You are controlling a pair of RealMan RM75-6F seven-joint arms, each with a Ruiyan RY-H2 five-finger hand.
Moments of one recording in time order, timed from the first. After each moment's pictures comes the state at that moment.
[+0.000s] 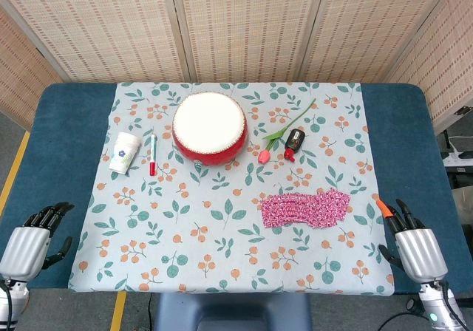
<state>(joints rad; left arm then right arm) -0.13 -1.13 0.00 -1.58 1.58 1.48 0.05 0.07 -1.22 -0.04 -1.53 -1.60 1.52 -0.19</state>
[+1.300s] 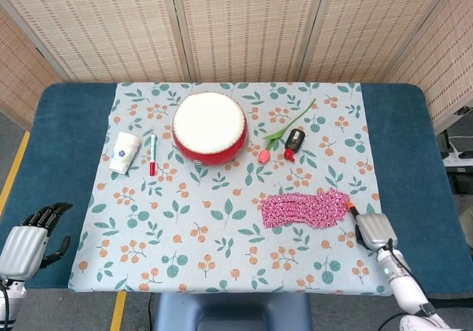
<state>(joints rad) -0.13 -1.13 0.00 -1.58 1.59 1.48 0.02 0.33 -1.38 0.07 -1.44 -1.12 0.92 -0.42</state>
